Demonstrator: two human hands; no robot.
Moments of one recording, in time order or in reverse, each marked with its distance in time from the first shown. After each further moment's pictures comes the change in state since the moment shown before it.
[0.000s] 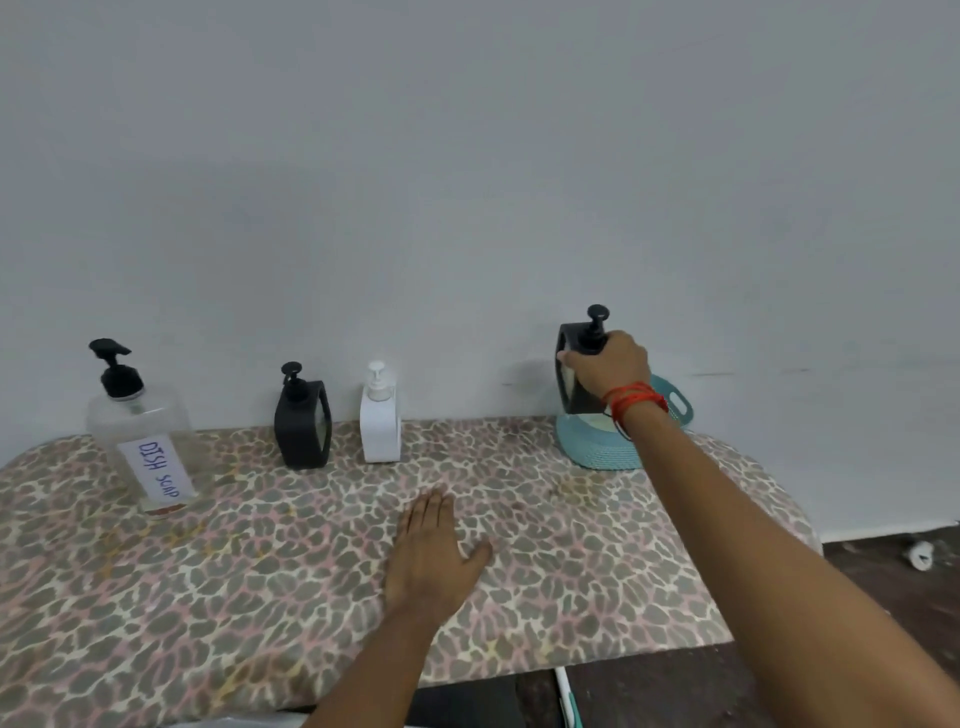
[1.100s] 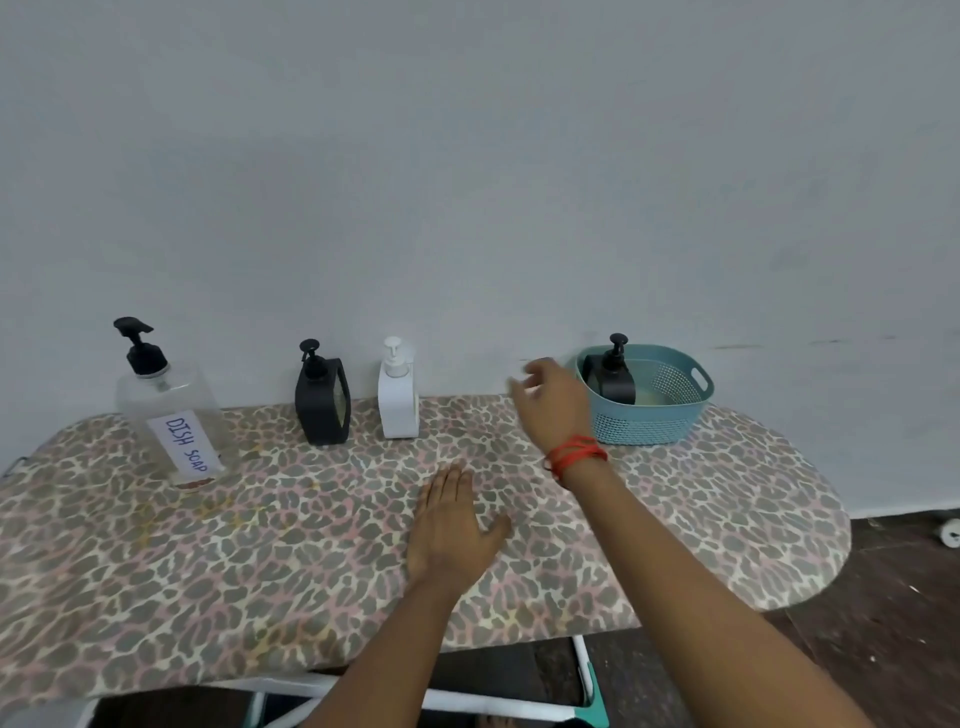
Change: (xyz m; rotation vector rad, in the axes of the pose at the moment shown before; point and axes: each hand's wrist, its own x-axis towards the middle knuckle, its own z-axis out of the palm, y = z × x) left_hand -0.004 0.003 -0.006 0.007 -0.012 -0.007; right_hand -0.089 -0.001 0.080 0.067 -0.082 -0.254
